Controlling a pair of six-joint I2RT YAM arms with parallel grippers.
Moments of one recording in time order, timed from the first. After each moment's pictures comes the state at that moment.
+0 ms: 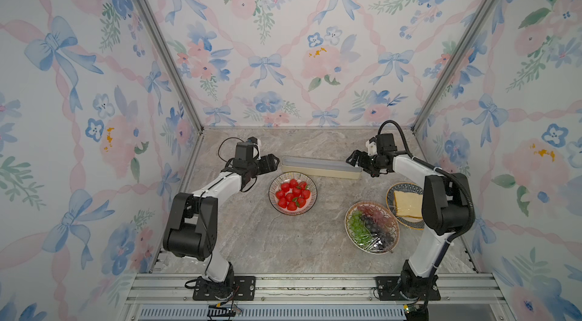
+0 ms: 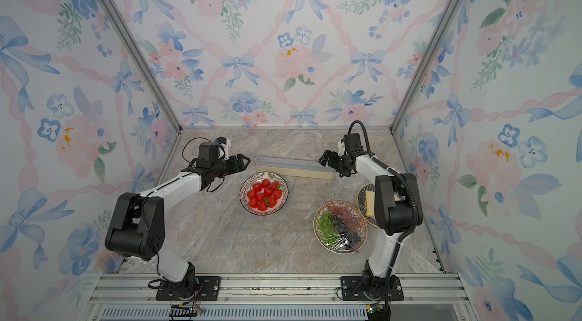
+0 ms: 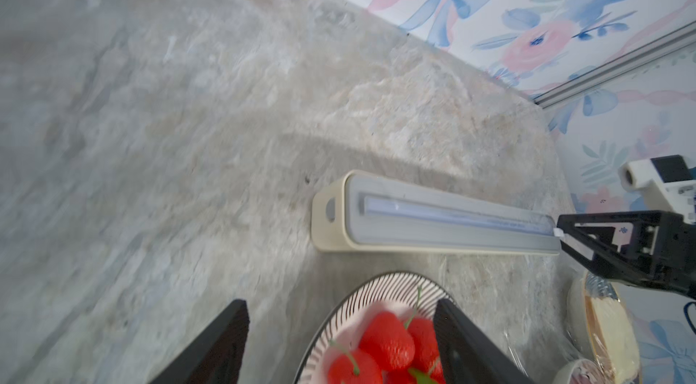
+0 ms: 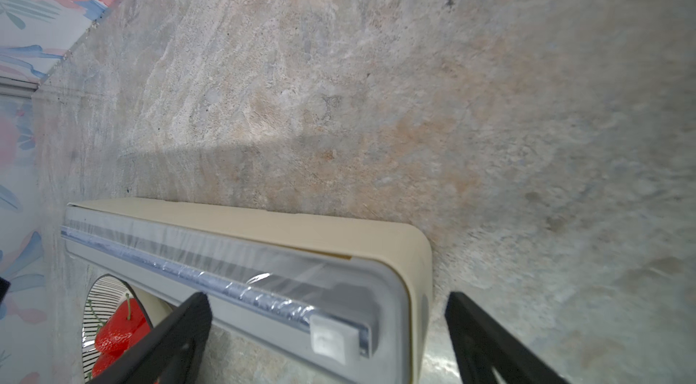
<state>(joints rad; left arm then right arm) -0.18 1.70 1.06 -0.02 0.34 -0.43 0.11 1.89 1.30 -0.39 -0.34 0.44</state>
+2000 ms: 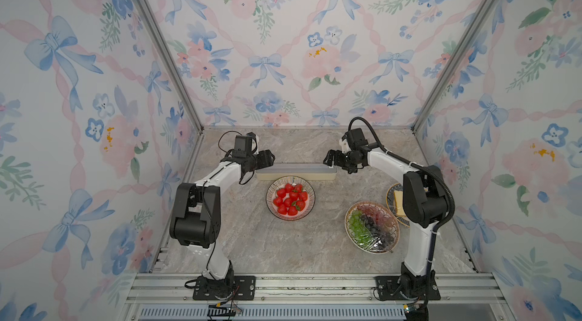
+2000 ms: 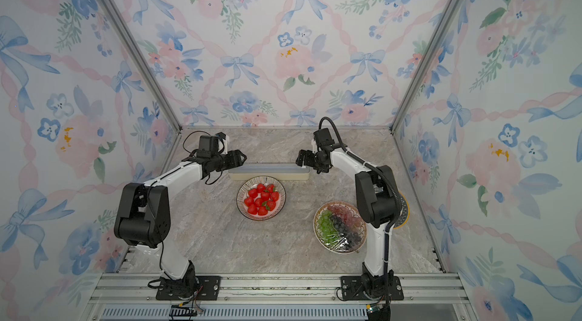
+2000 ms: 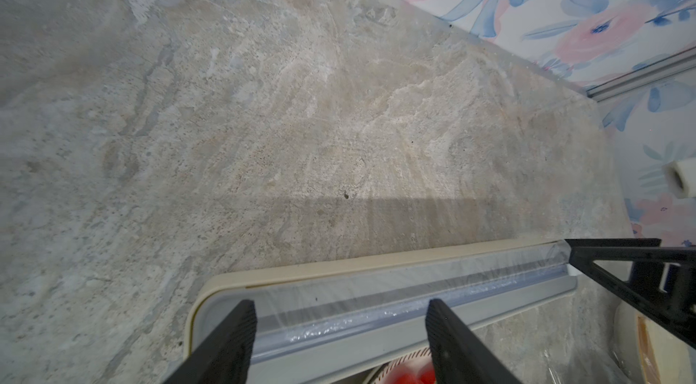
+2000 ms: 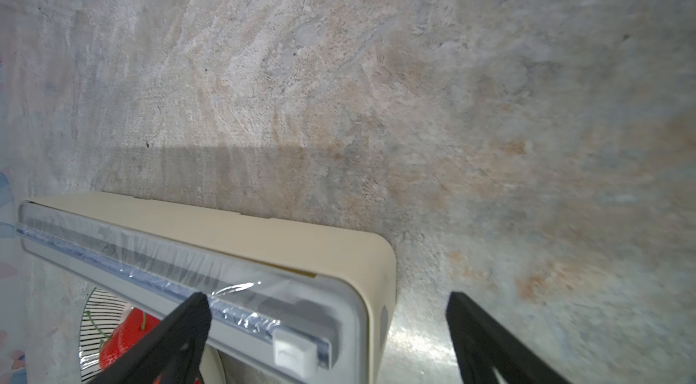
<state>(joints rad) -0.15 1.76 1.17 -0.21 0.26 -0.36 0.35 2.03 1.54 -0.54 -0.24 0.45</state>
